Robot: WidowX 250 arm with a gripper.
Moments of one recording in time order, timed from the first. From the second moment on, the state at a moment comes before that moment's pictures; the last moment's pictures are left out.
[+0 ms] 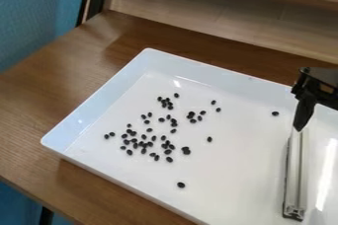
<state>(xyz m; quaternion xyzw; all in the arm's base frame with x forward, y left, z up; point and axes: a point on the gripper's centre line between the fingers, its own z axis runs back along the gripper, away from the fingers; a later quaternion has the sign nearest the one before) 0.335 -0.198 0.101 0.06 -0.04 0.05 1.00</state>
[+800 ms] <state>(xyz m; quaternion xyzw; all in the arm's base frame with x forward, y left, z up) 0.324 -0.175 0.080 0.06 -0.05 0.10 0.99</state>
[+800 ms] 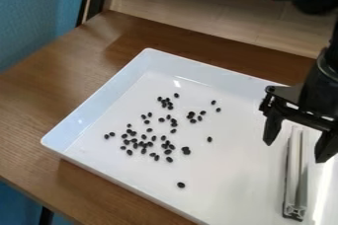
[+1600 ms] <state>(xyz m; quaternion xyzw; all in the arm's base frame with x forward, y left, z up) 0.317 -0.171 0.063 -0.05 -0.02 0.13 0.99</state>
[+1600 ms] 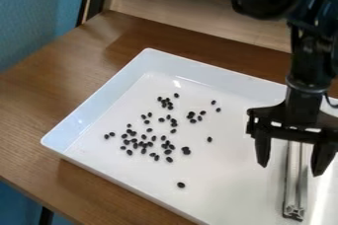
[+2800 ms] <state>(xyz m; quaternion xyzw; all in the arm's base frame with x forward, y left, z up) 0.327 -0.175 0.049 -0.03 -0.01 0.14 0.99</state>
